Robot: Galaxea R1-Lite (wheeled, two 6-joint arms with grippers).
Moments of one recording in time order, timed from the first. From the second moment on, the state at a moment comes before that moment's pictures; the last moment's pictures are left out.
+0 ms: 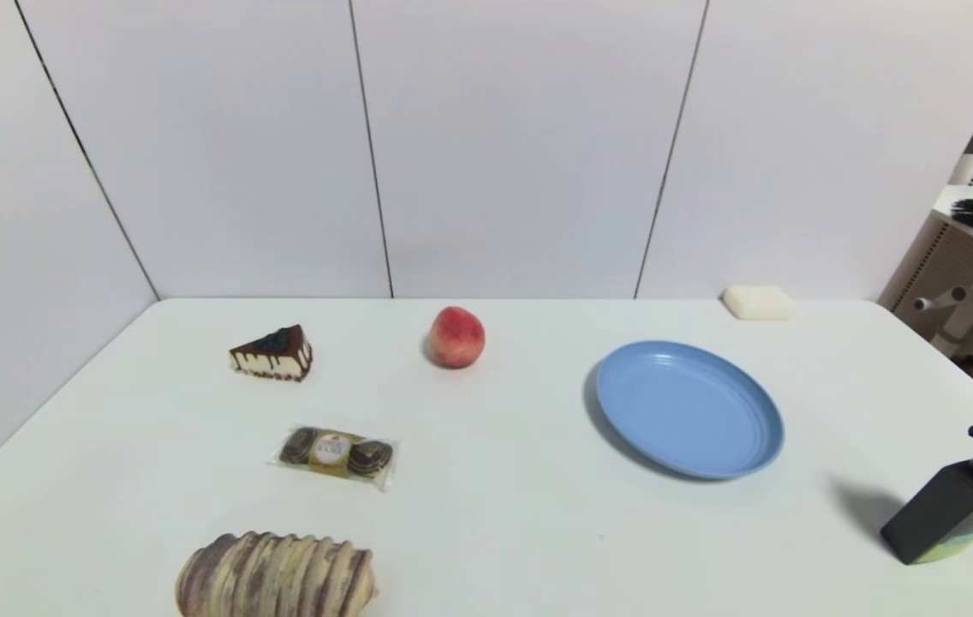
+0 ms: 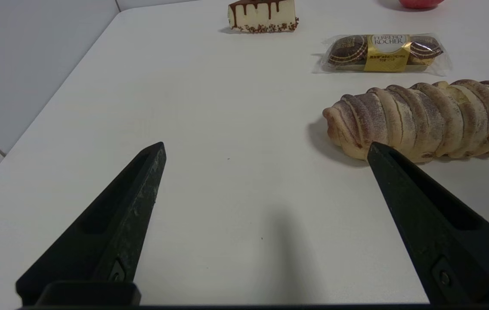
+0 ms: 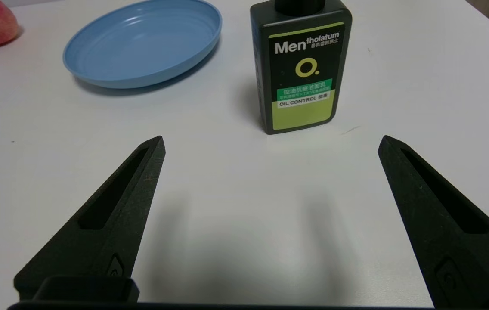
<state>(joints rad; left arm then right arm) 0.00 0.00 0.00 0.01 -0.03 0.07 -0.02 0.18 -0.04 0.00 -0.04 0.10</state>
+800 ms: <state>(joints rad) 0.00 0.00 0.00 0.01 -0.03 0.07 -0.16 0.50 -0.19 0.02 -0.03 0.06</state>
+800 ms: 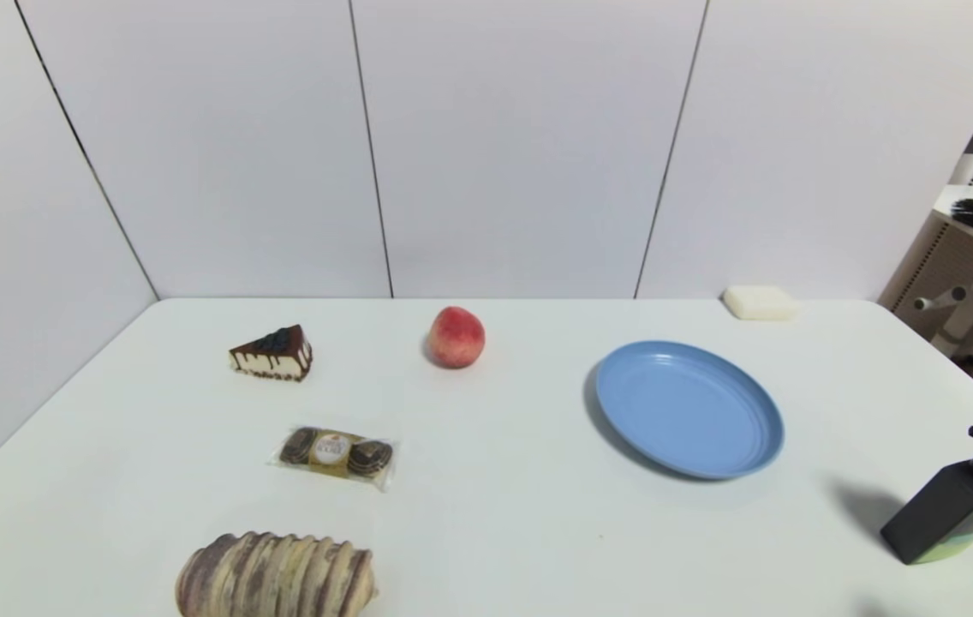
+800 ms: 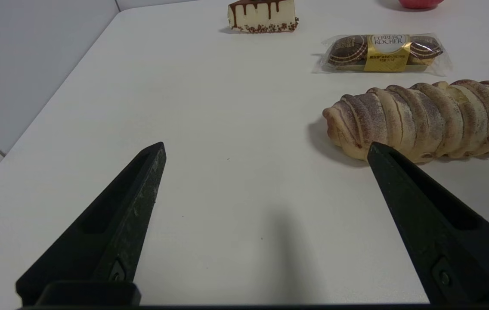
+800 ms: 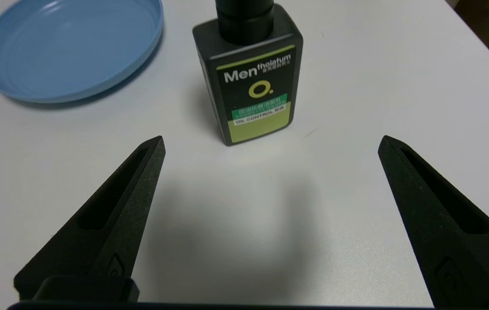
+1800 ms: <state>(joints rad) 0.00 0.00 0.00 0.01 -0.03 0.07 -0.16 0.72 -0.01 -0.42 0.05 -0.06</state>
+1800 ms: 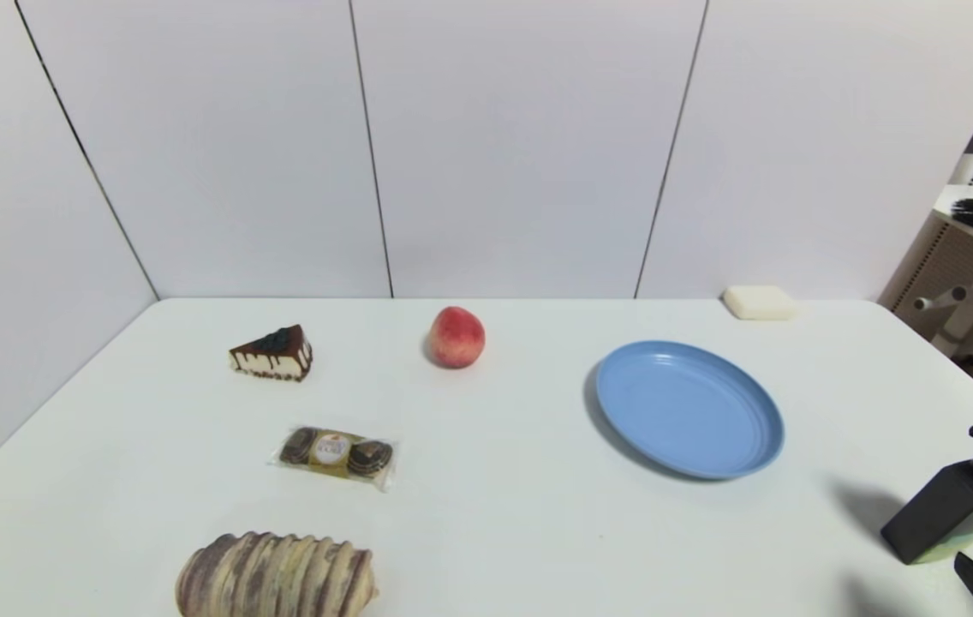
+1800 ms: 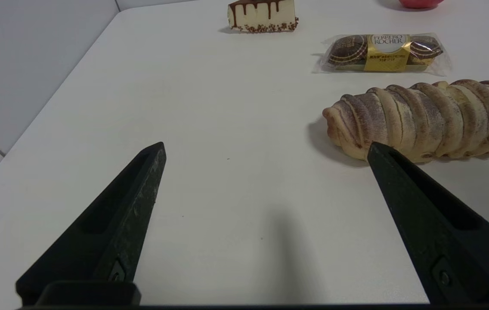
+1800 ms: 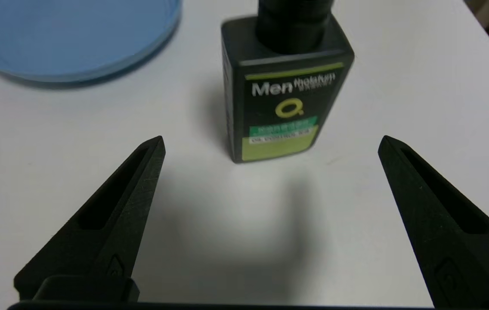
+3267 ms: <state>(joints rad) 0.00 0.00 0.00 0.01 -0.03 0.07 -0.15 0.85 -0.05 -0.50 0.06 -0.06</state>
